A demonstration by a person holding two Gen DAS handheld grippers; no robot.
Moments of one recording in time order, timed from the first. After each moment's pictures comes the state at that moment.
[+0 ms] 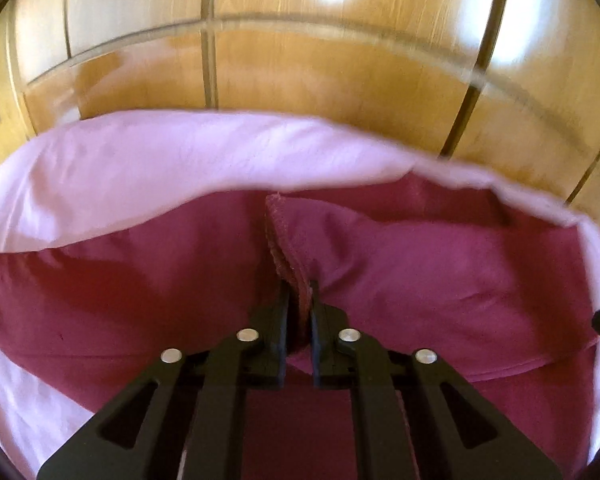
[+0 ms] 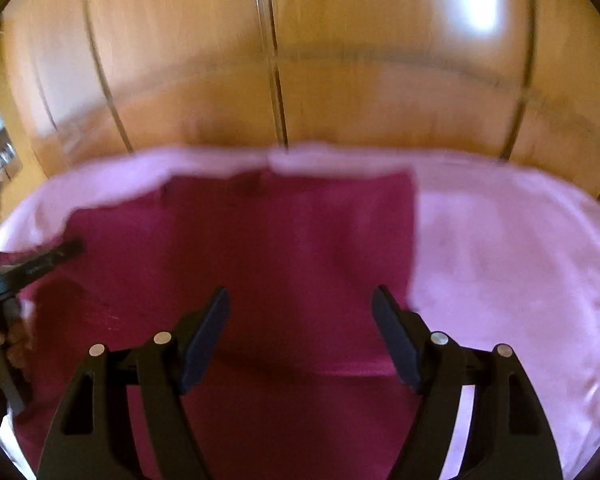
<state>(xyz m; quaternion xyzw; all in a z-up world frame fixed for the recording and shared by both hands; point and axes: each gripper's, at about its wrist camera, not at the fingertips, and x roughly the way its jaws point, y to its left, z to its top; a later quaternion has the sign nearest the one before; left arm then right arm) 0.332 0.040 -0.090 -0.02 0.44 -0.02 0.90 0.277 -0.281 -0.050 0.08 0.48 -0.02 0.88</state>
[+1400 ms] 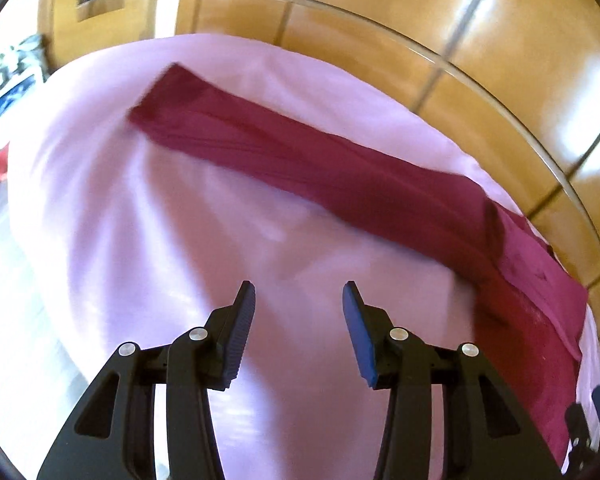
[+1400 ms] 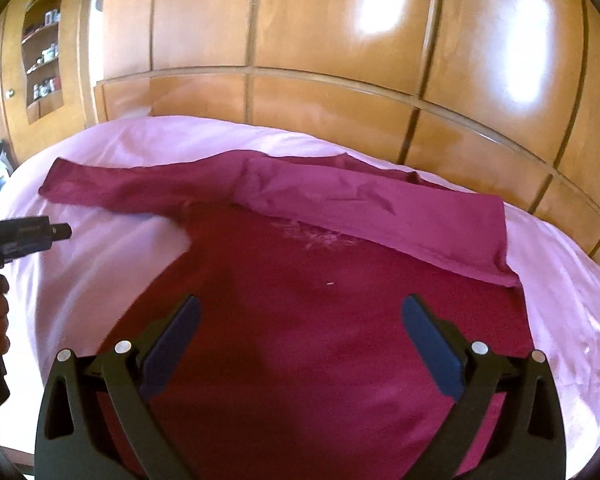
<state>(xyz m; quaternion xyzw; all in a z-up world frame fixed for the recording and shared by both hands) 0.142 0.258 -0.075 -0.21 0.42 0.13 0.88 0.150 -0.046 0.003 -0.04 0.39 0.04 0.92</state>
